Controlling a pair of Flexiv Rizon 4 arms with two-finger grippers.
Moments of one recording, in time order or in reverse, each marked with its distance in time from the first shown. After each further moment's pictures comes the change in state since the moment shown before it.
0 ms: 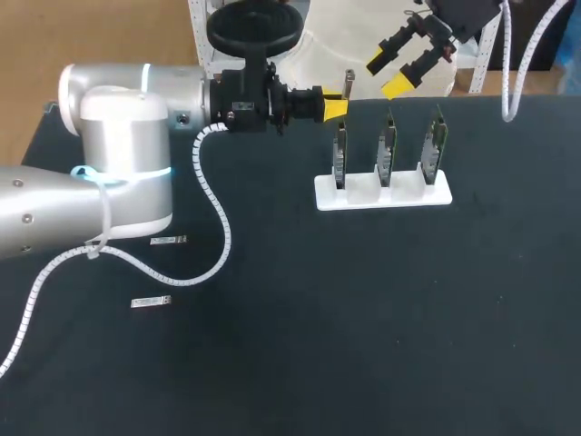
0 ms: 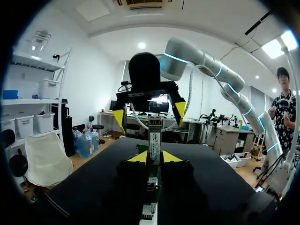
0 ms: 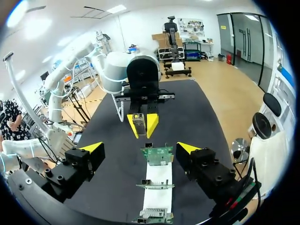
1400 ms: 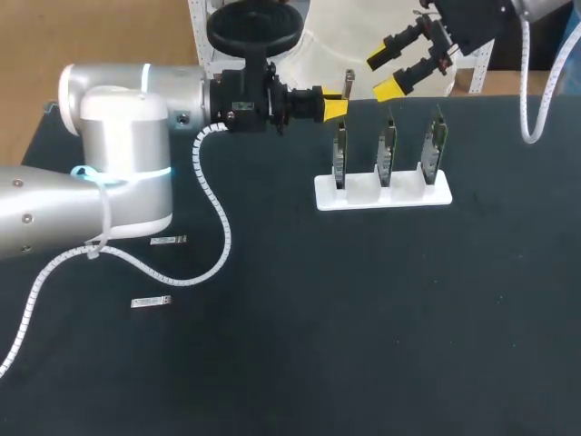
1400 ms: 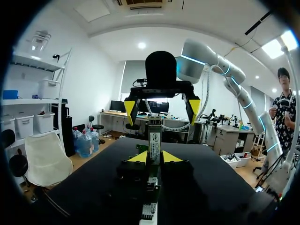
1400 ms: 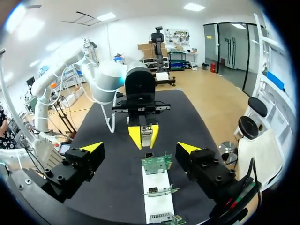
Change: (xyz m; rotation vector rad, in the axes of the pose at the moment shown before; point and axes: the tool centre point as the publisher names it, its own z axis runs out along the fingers) left arm 0.000 0.000 0.000 0.000 0.000 0.000; right arm -0.013 0.014 0.004 0.191 -0.084 0.008
